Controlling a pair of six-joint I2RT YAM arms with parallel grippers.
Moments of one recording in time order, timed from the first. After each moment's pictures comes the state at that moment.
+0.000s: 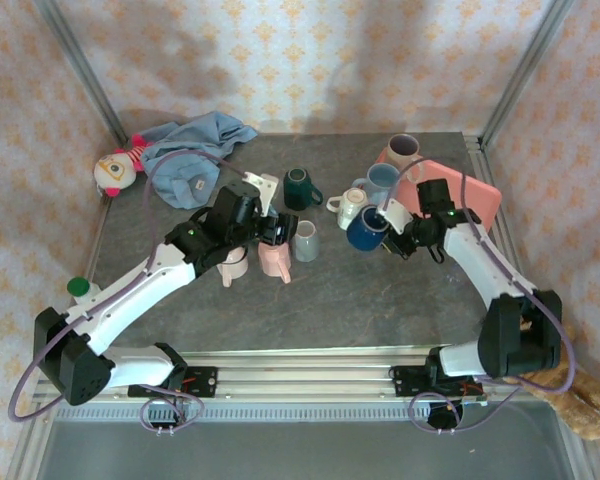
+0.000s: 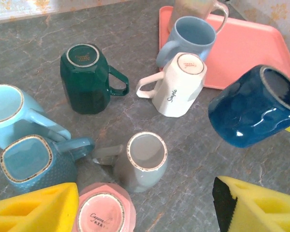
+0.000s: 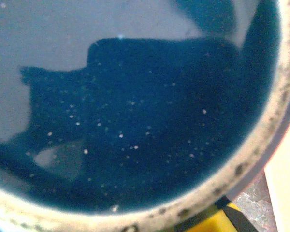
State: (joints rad) left arm -0.62 1.26 1.12 -0.45 -0.06 -0.28; right arm 0.12 1.34 0.99 -0.72 -0.37 -0.63
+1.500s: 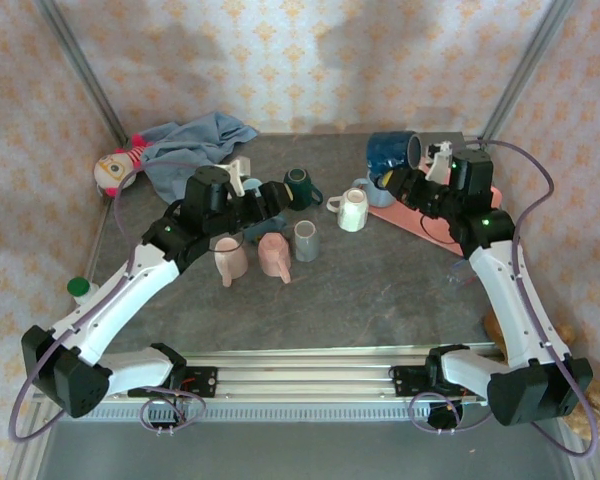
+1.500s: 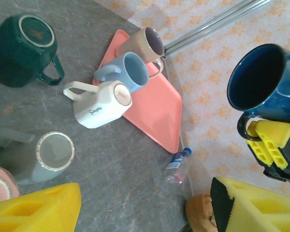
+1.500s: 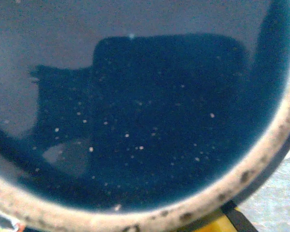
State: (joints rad) left arm -0.49 1.21 1.14 -0.36 0.26 -0.90; right arm 0.13 1.13 1.18 -0.49 -0.55 0.69
